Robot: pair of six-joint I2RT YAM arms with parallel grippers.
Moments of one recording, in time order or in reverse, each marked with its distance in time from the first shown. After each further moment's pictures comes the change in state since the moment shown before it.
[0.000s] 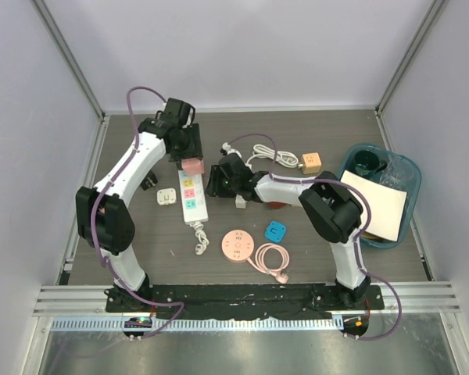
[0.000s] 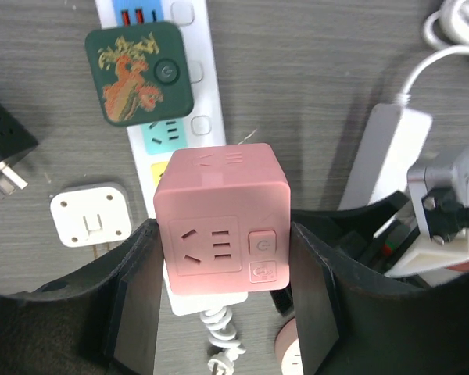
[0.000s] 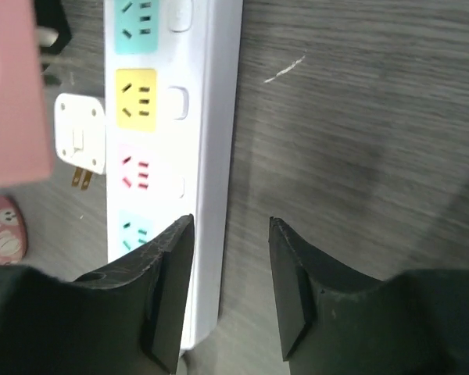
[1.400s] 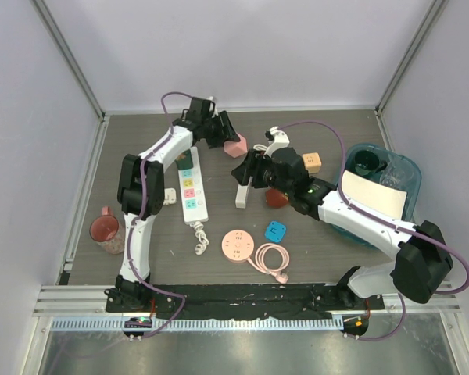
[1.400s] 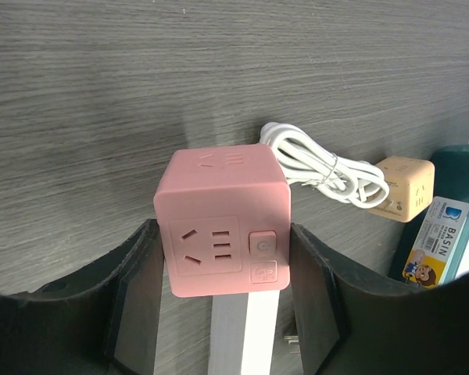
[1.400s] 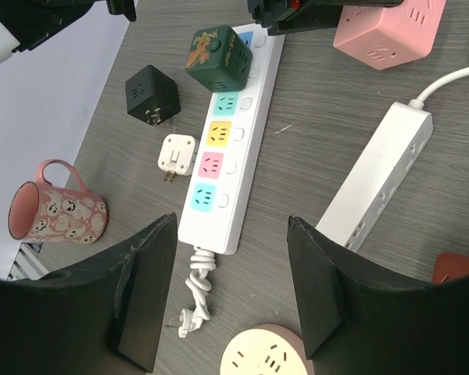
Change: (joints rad) left arm -0.001 0.484 0.250 0.494 0.402 -0.197; right arm -0.062 -0.724 -0.357 -0.036 0.081 -0.144
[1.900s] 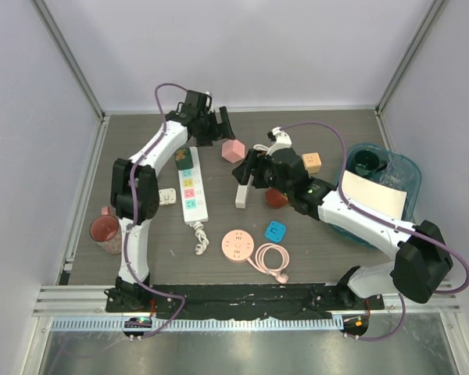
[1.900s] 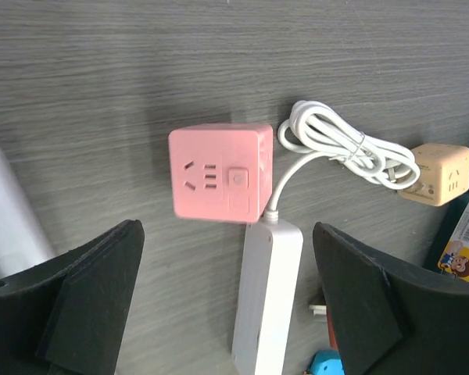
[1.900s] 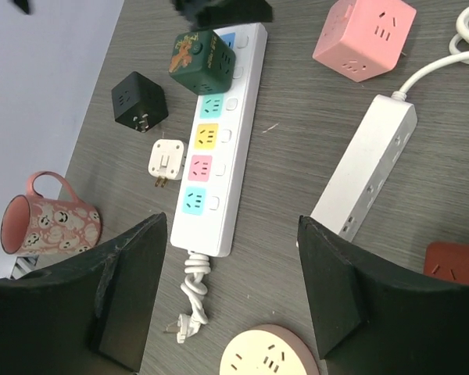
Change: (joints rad) left arm 0.002 -0.060 0.036 -0.169 -0.093 0.097; right arm -0.002 0.000 -0.002 -0.022 0.042 0.023
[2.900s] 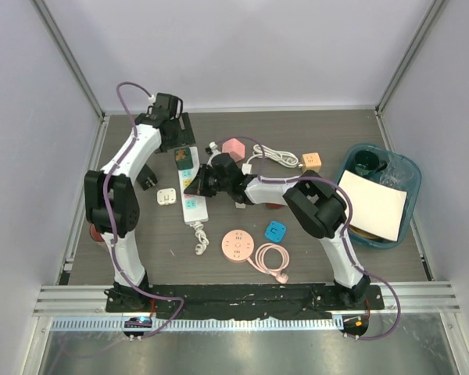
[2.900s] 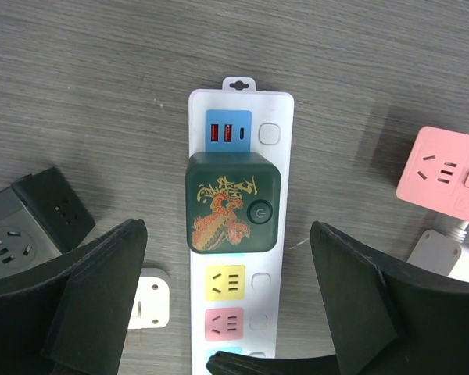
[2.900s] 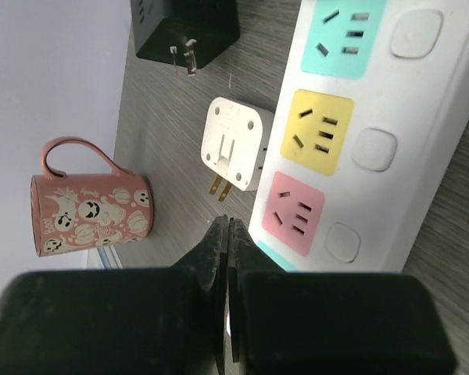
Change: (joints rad) left arm 0.132 -0.260 -0.207 -0.175 -0.382 0.096; right arm 0.082 0.813 0.418 0.327 -0.378 0.253
